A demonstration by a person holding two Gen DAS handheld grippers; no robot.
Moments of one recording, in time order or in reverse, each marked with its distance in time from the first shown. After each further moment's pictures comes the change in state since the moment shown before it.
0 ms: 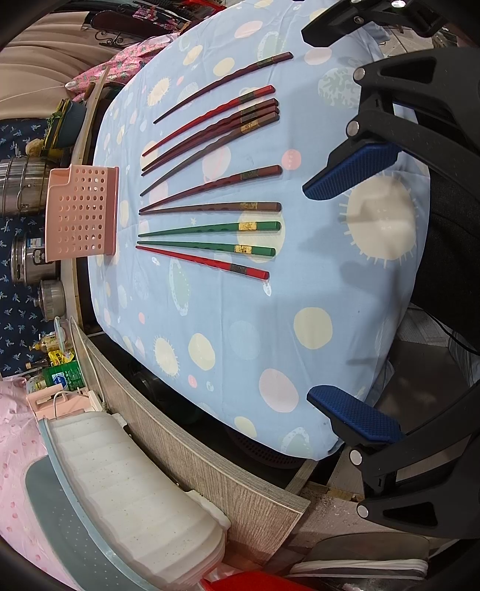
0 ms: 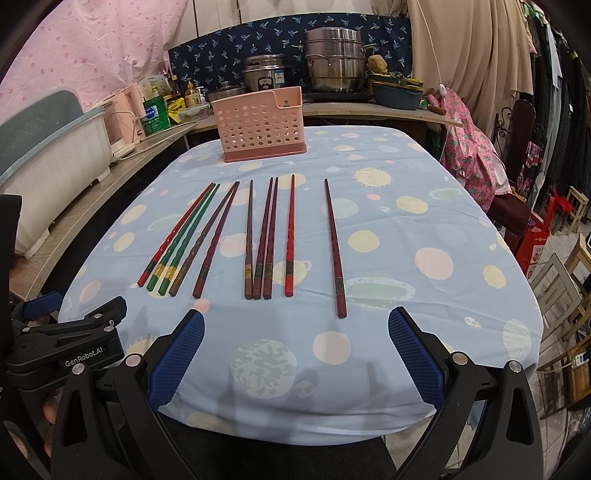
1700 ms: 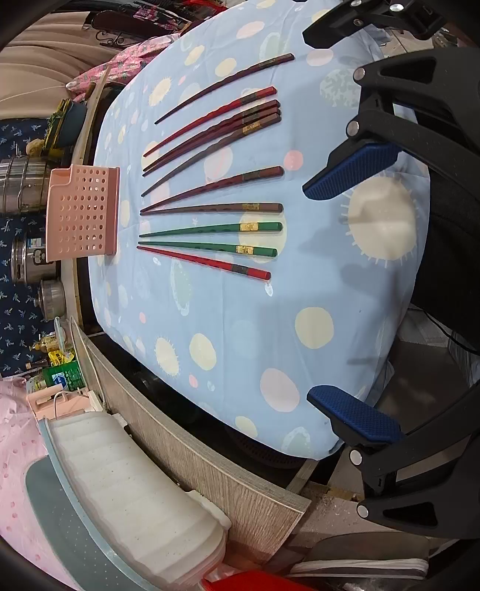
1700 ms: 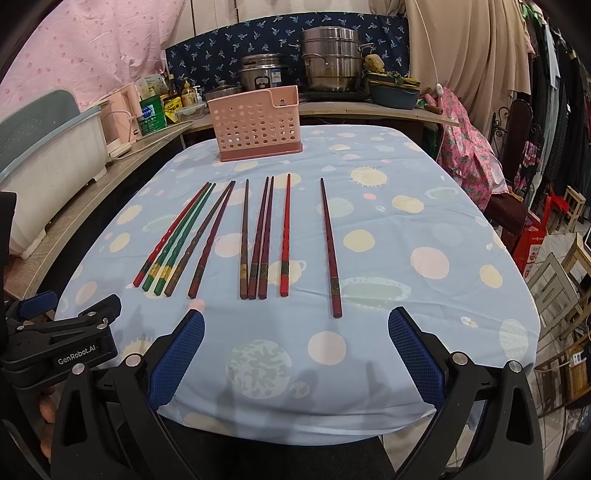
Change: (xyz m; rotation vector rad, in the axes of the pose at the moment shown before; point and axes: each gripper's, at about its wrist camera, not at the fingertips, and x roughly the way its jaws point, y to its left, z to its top) left arm 0.000 0.002 0.002 0.000 0.002 0.000; right arm 0.001 -0.003 0.004 -0.002 0.001 -0.006
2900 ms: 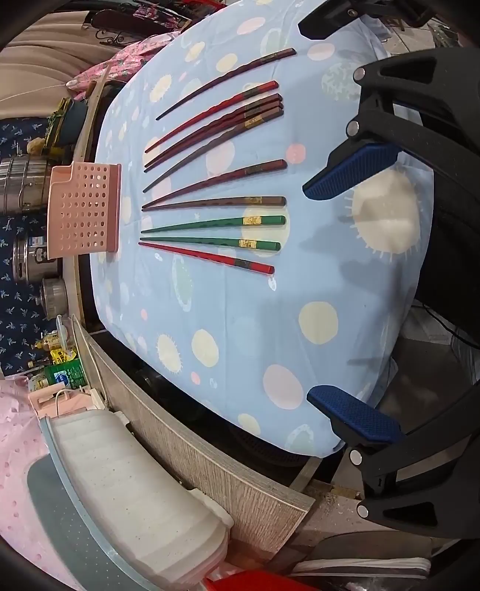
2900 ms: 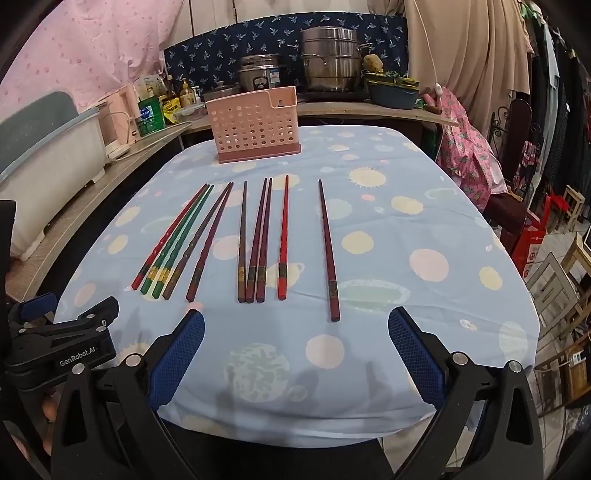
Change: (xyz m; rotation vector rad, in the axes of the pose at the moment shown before) left arm 0.001 0.003 0.002 0.001 -0.006 0.007; right arm 0.003 -0.003 0.000 0.003 0.003 -0.004
